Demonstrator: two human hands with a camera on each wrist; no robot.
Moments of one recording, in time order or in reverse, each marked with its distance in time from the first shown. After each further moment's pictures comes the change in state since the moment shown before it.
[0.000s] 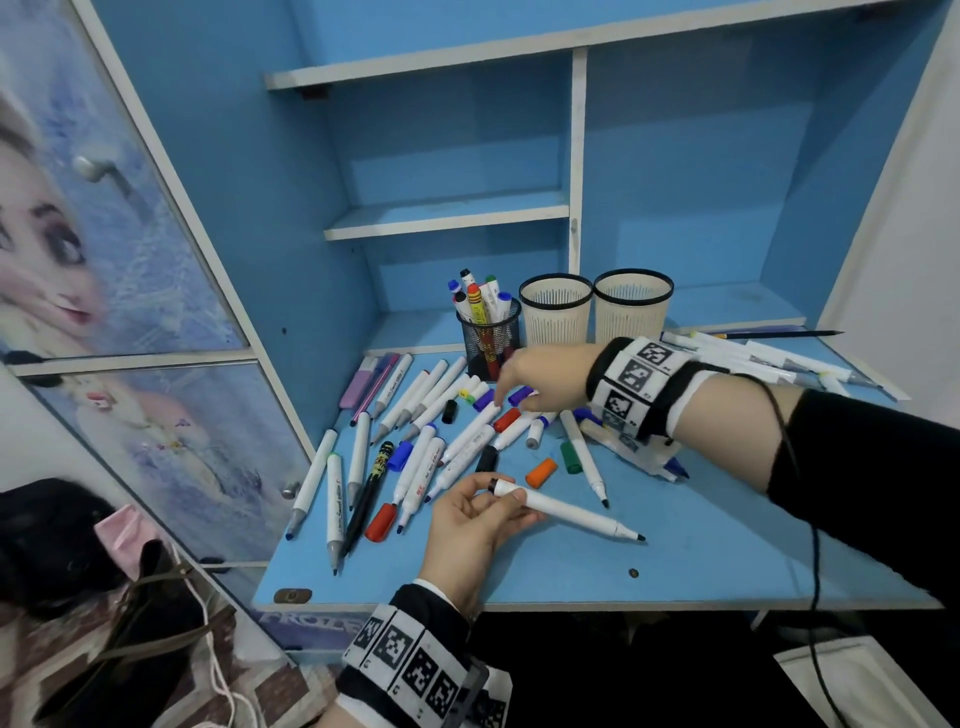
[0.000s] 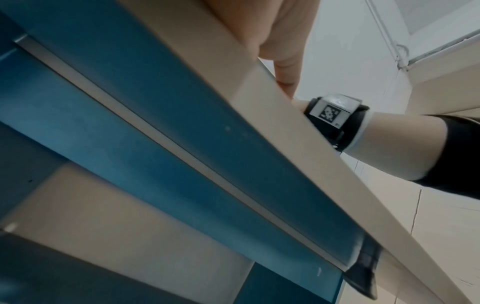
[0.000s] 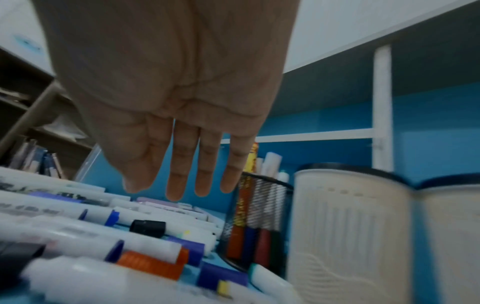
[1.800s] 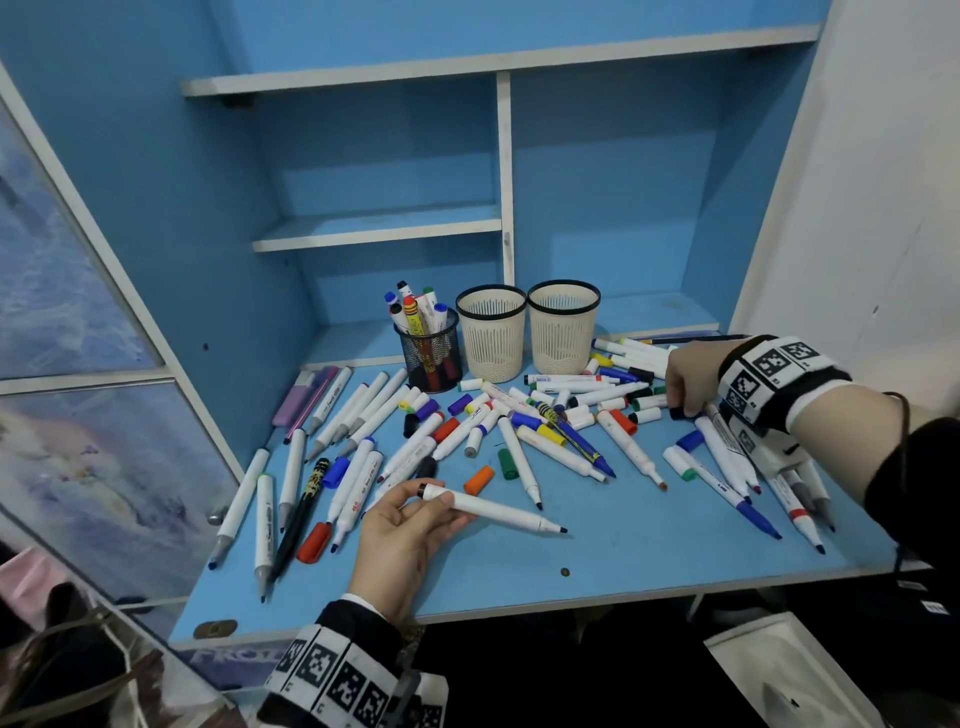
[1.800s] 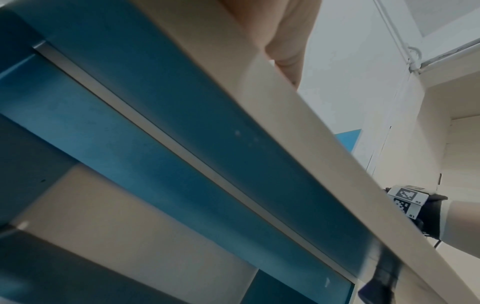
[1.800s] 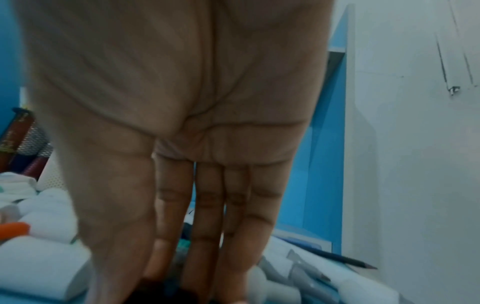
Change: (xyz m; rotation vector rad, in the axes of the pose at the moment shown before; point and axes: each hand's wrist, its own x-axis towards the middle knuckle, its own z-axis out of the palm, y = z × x) left_hand 0.000 0.005 0.002 0.010 0.023 0.014; right_hand -0.148 0.144 0.033 0.098 -0.290 0.712
